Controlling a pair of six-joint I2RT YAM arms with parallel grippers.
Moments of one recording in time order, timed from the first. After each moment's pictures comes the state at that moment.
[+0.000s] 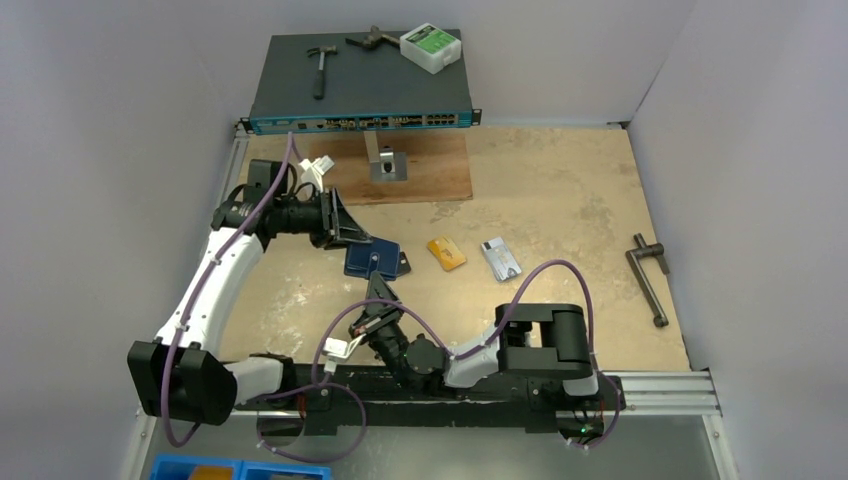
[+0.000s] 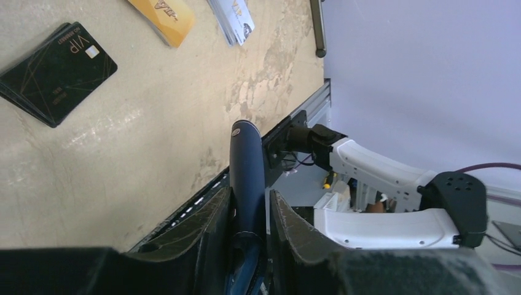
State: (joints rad) left arm -0.12 1.23 1.12 -0.77 0.91 -0.51; right arm 1.54 1.96 0.83 1.46 0.92 -1.67
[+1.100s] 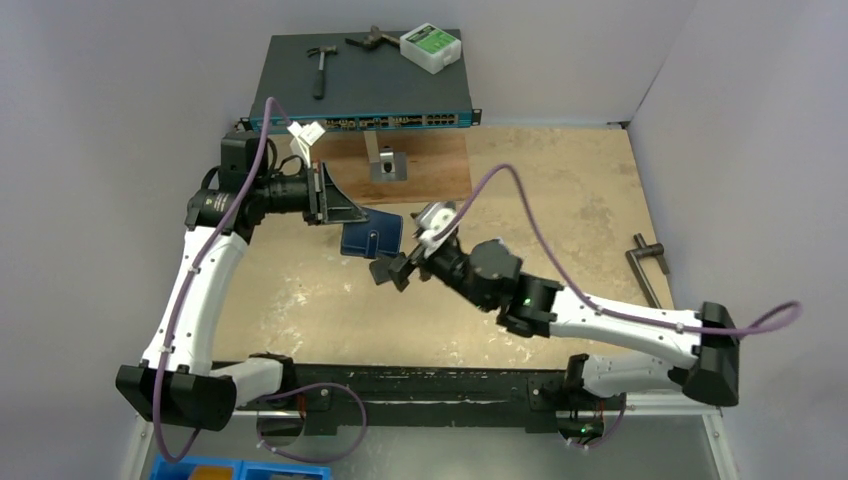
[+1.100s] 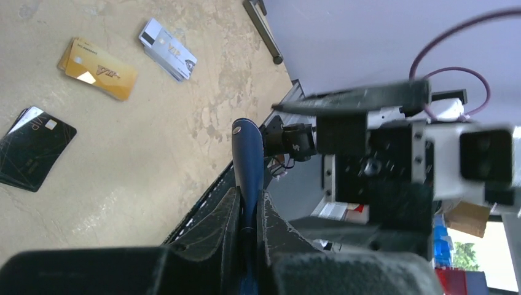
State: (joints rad) left arm -0.12 1.20 1.36 -0.80 1.02 -0.45; right arm 1.26 1.24 0.94 0.31 0.42 -0.17
